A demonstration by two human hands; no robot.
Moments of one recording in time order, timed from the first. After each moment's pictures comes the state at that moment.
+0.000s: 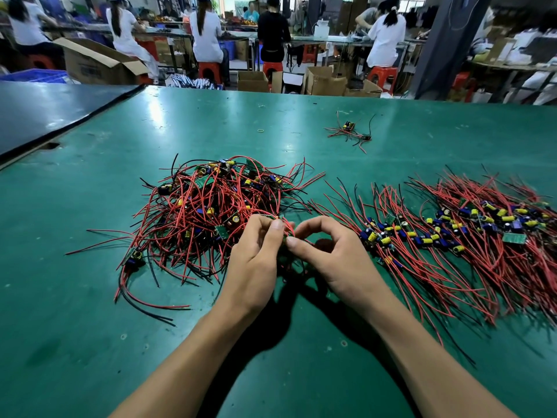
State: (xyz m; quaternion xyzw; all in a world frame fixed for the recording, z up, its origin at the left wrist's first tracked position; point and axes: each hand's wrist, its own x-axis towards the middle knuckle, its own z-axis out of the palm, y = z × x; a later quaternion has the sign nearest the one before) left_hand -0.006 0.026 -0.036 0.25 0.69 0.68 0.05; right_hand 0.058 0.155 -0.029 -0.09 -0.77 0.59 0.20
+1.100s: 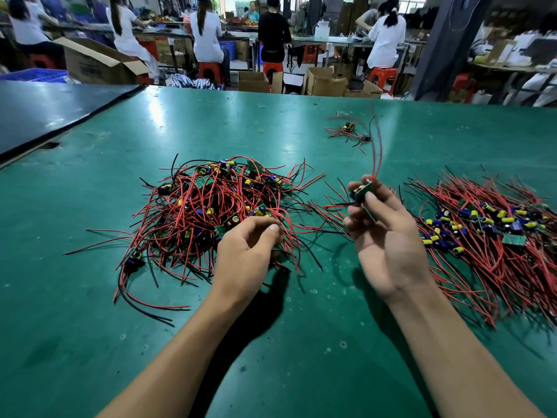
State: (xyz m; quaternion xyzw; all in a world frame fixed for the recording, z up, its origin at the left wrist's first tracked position) left_hand -0.020 0.025 -0.036 0.18 0.70 0.69 0.05; right_hand 0.061 0.186 0.000 -0.11 -0.39 0.86 0.30
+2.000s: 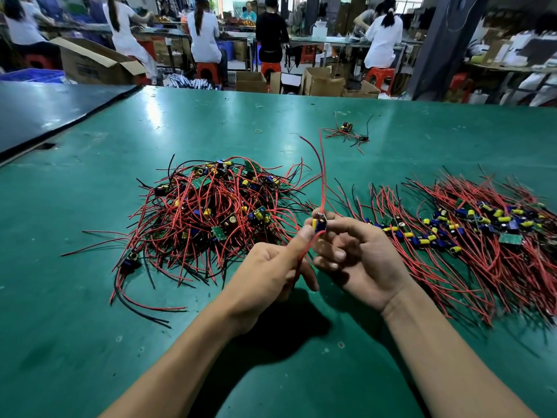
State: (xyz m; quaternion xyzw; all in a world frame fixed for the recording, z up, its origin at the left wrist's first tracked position) left_hand 0.007 0.023 -0.018 0.27 0.65 0.65 0.29; right_hand 0.061 0.174 -0.011 -0.10 -0.42 0.90 0.05
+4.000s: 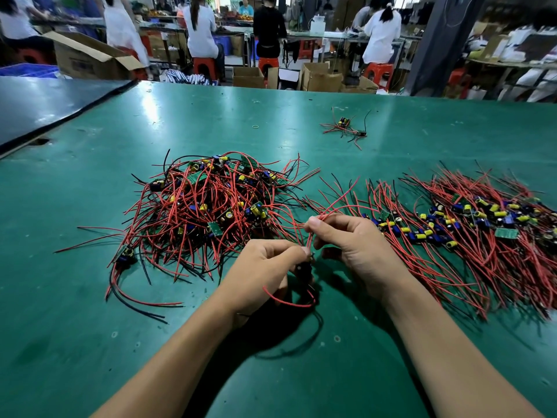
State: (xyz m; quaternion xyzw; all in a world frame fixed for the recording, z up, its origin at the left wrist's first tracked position) left_hand 0.000 0.027 -0.031 0.24 0.69 0.63 0.26; right_hand 0.058 0.186 -0.026 -0.16 -0.66 0.73 0.13
